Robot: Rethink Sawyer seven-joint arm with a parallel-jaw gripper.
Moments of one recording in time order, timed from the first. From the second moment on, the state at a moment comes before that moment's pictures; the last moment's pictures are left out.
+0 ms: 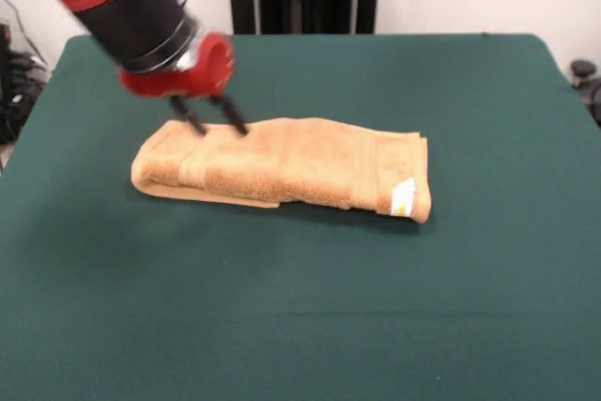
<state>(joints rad) -0.66 -0.44 0.30 1.42 0.03 0.89 1.66</state>
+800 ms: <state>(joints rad) -0.70 -0.35 0.38 1.31 0.06 1.07 1.66</state>
